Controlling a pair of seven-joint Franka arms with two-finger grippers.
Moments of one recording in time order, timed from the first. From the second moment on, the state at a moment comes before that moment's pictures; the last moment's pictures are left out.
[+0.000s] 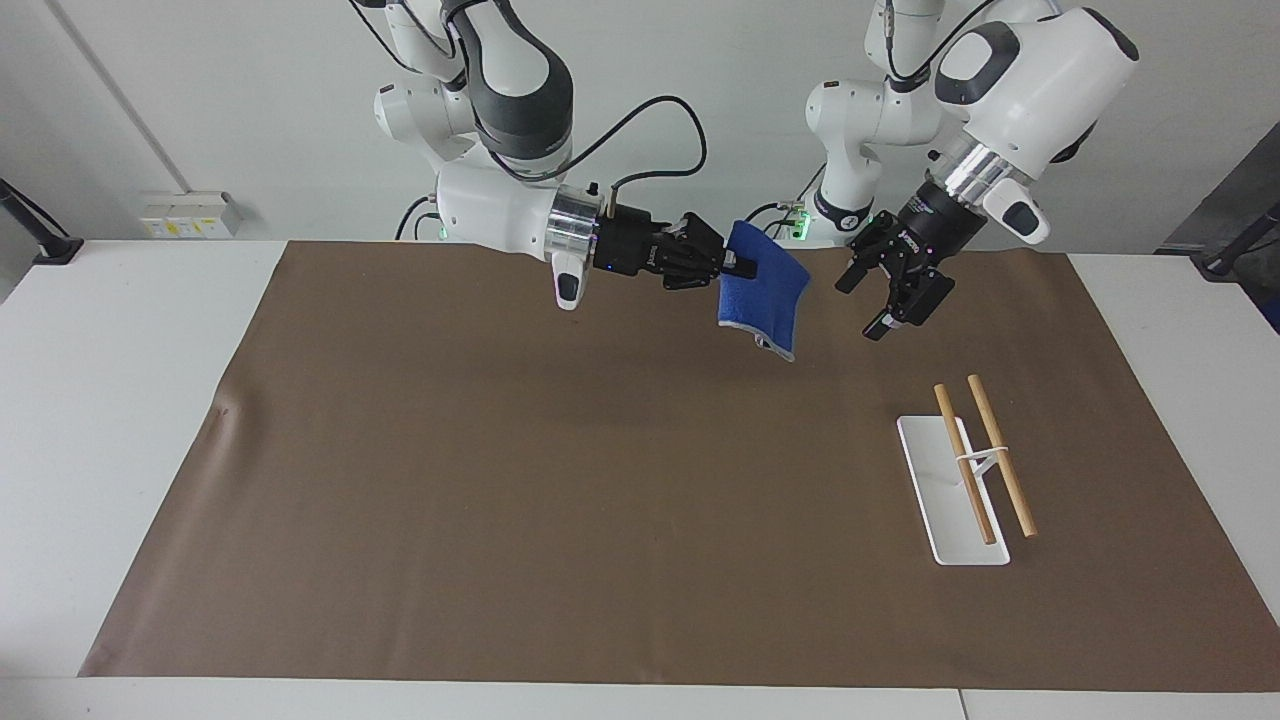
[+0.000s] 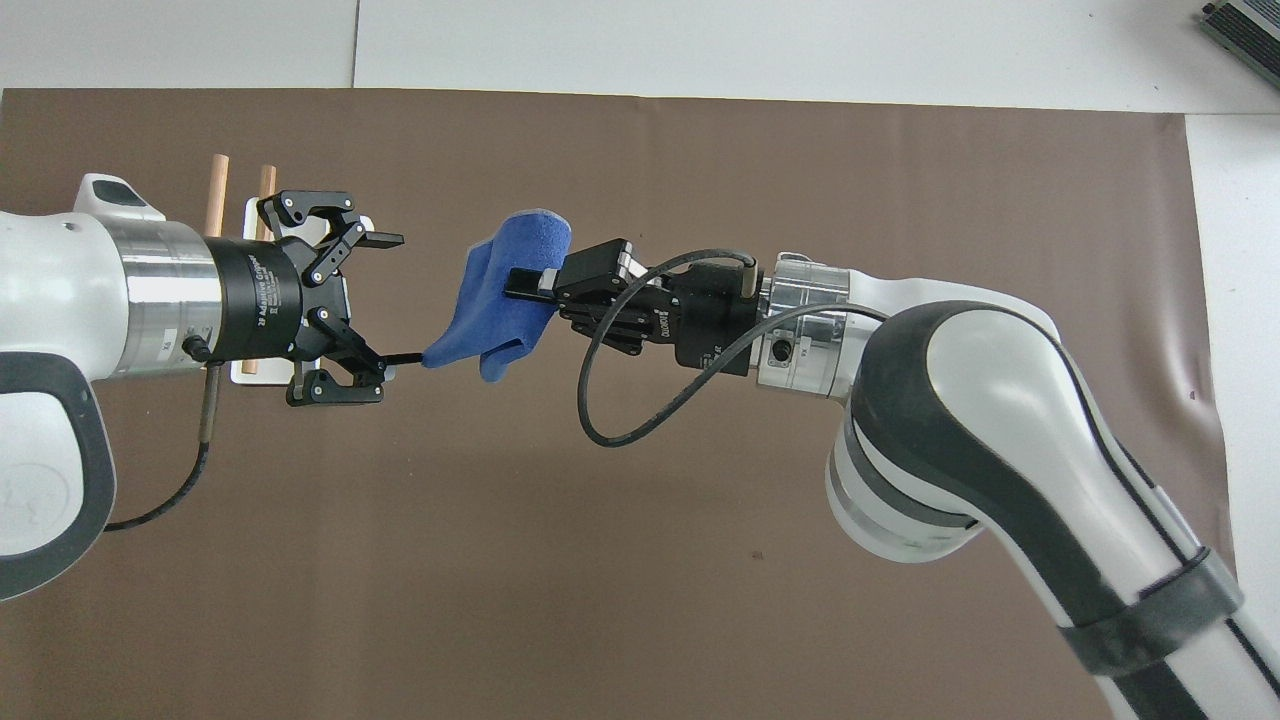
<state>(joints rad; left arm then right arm) -0.28 -0.10 -0.03 -1.87 -0.52 2.07 -1.74 0.28 0.12 0.20 -1.83 1.66 2.26 -0.15</state>
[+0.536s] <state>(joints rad) -0.36 -0.14 -0.03 -1.93 -0.52 2.08 -1.80 0.28 0.12 0.20 -1.84 1.66 2.26 -0.15</state>
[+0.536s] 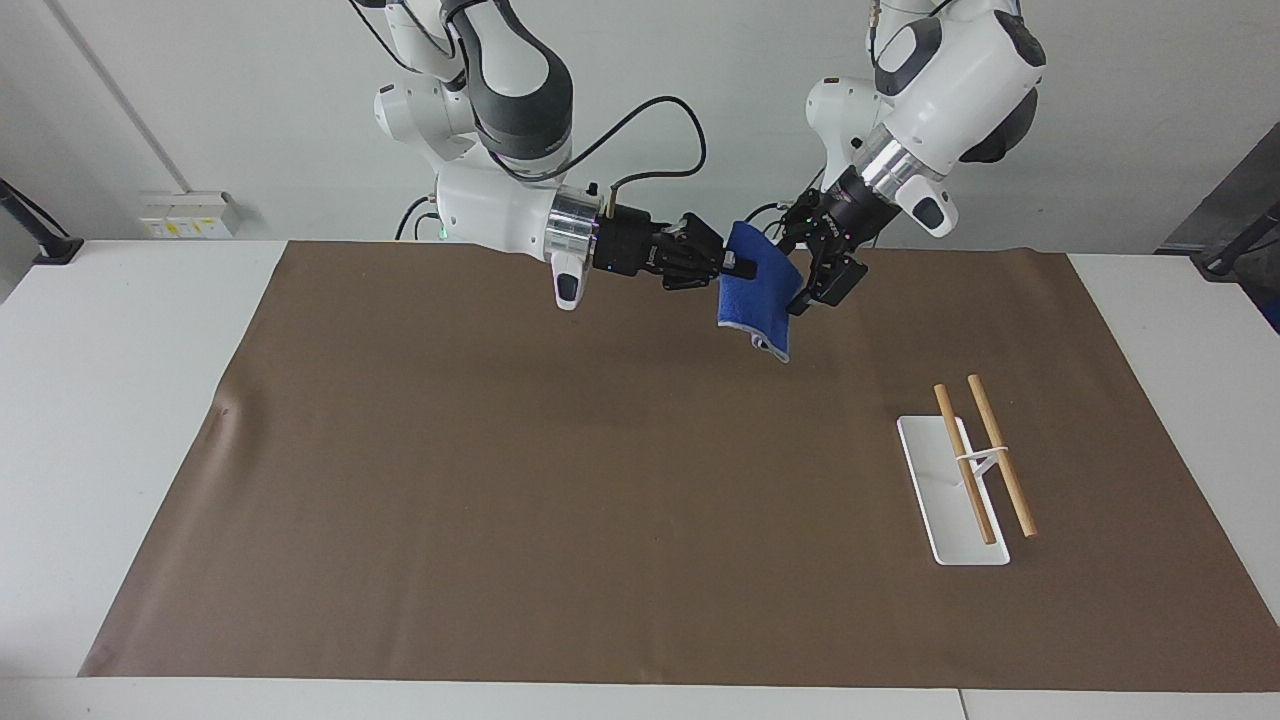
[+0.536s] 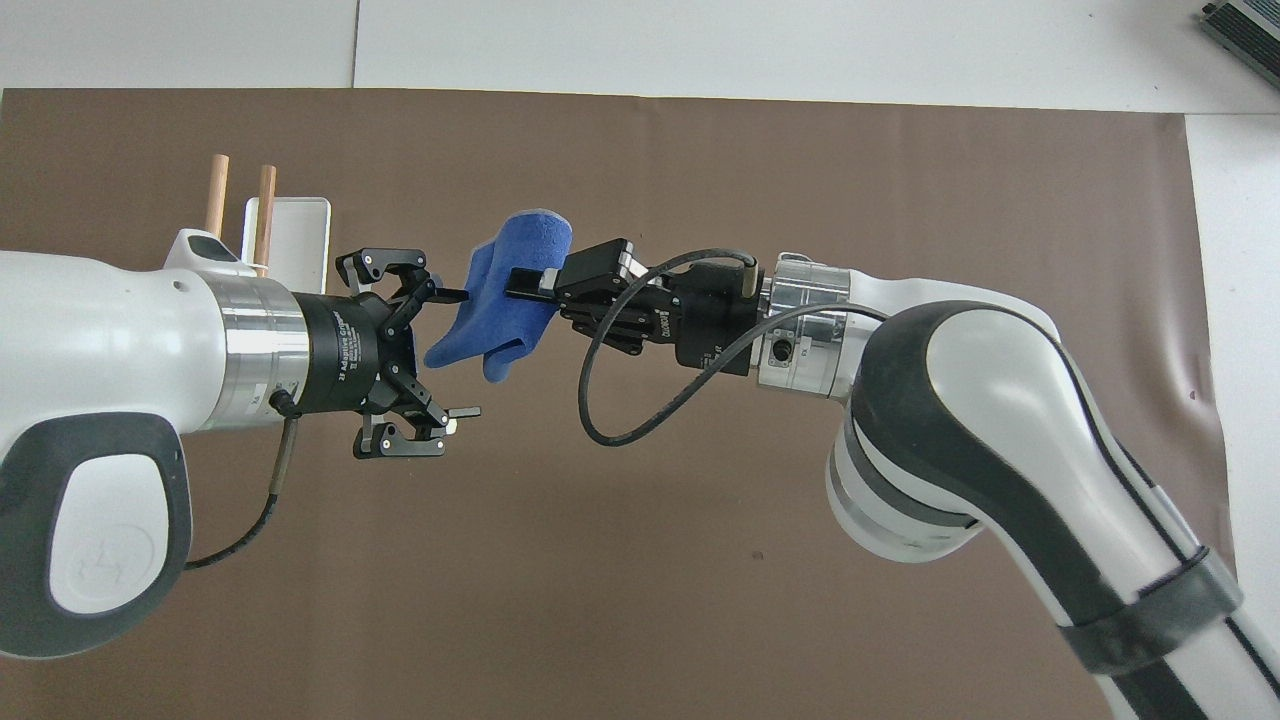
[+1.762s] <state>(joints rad) -0.35 -0.14 0.00 -1.94 -0.52 2.11 -1.67 0.28 0.12 0.20 -1.84 1.66 2.27 -0.15</state>
